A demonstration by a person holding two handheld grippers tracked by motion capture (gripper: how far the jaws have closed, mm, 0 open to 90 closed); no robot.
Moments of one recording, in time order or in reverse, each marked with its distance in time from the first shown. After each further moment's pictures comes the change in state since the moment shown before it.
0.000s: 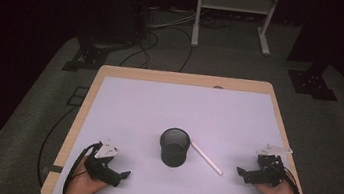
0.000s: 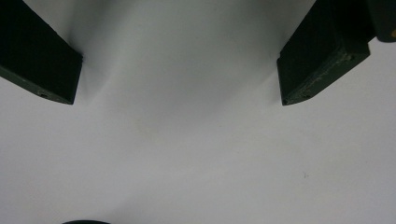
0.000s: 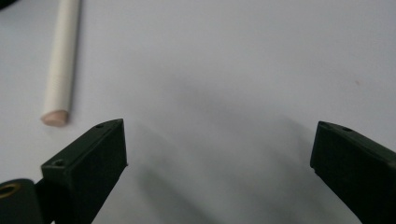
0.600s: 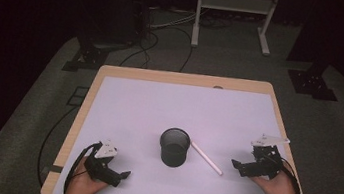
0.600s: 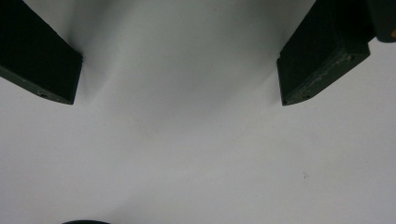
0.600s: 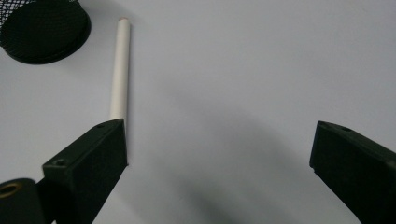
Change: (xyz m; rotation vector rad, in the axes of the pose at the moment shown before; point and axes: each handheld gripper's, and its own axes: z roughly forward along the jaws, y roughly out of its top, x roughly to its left) left arm 0.000 0.000 0.000 0.000 -0.001 -0.001; right arm 0.022 0.041 -0.022 -0.017 0.010 -0.062
